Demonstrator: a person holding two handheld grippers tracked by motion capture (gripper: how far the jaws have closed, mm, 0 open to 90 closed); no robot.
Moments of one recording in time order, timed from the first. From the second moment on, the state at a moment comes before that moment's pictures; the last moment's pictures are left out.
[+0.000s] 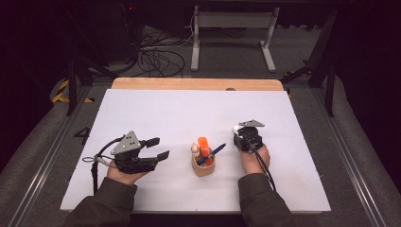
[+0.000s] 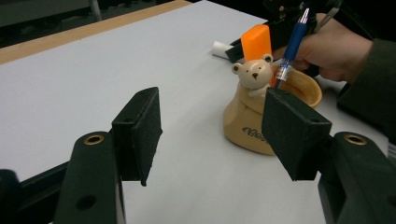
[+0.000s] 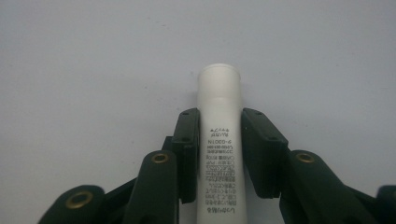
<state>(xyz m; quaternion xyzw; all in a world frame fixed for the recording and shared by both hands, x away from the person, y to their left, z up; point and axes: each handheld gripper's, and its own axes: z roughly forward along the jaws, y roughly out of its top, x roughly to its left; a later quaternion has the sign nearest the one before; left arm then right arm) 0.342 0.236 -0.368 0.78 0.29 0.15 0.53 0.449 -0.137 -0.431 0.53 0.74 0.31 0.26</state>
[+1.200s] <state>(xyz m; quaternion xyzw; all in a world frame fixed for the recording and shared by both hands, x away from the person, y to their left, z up) 0.339 0.233 -0.365 0.78 0.29 0.15 0.53 0.448 -0.142 -0.416 0.50 0.73 0.41 0.23</state>
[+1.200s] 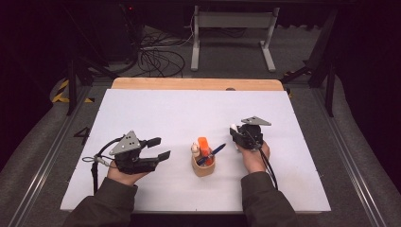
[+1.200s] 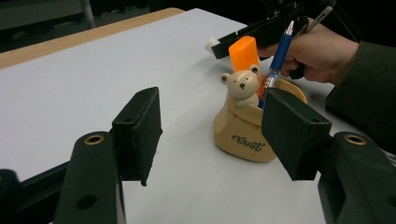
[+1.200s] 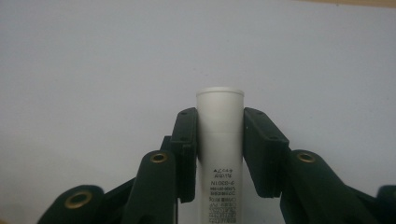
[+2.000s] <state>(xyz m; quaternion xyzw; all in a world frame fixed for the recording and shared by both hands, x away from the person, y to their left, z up) 0.340 0.231 -0.366 0.79 0.28 0.15 0.53 0.404 -0.144 -0.378 0.42 0.69 0.54 0.24</state>
